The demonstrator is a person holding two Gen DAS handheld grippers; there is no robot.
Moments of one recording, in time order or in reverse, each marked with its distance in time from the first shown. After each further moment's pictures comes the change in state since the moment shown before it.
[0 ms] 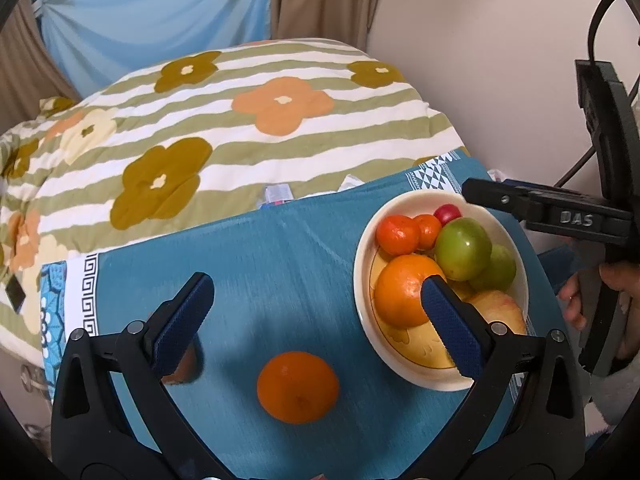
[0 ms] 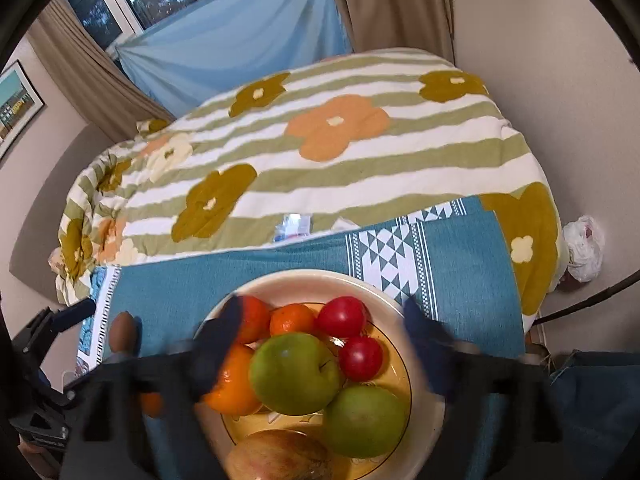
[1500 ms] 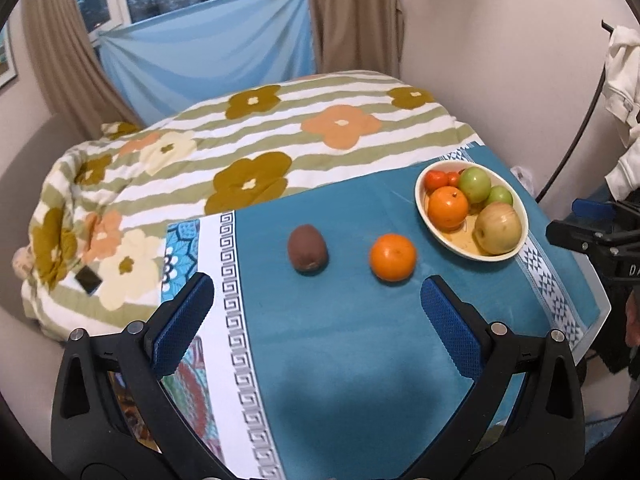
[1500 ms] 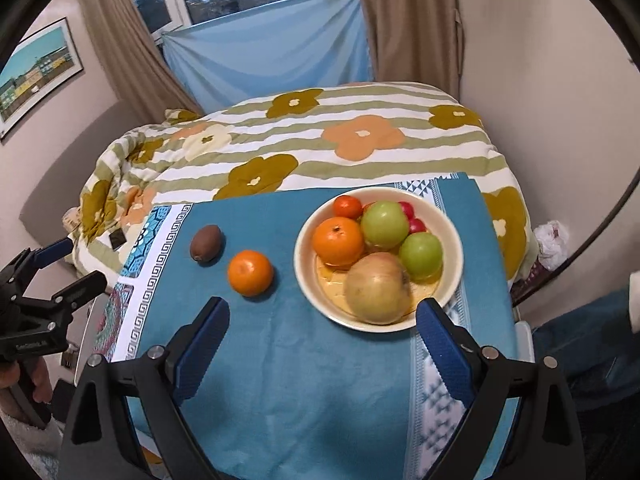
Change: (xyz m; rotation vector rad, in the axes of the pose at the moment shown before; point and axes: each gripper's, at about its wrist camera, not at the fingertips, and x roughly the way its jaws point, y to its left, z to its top) left arm -0.154 0.062 -0.099 0.051 -0.124 0.163; right arm -0.122 0.113 -0.125 -0.096 -0.063 -0.071
